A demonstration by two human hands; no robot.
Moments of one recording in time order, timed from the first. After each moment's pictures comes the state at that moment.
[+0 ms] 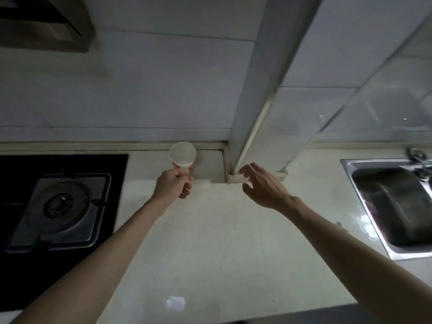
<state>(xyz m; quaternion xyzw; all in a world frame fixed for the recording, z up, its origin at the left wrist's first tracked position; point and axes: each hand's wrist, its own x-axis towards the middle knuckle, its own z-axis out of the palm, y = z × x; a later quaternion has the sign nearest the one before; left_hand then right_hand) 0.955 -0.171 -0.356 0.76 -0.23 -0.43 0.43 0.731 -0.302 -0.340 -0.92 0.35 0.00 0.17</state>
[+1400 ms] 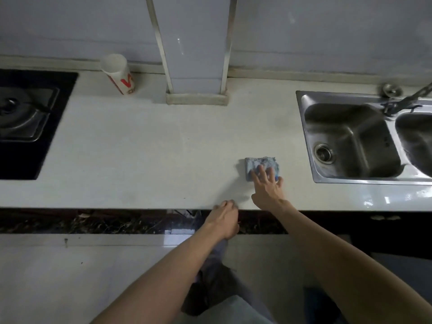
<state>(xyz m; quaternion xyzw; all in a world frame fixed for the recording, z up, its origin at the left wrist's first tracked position) 0.467 -0.111 -0.463 0.72 -0.61 -0.33 -0.04 0.364 -0.250 -0.472 -0.88 0.42 0.21 0.11</state>
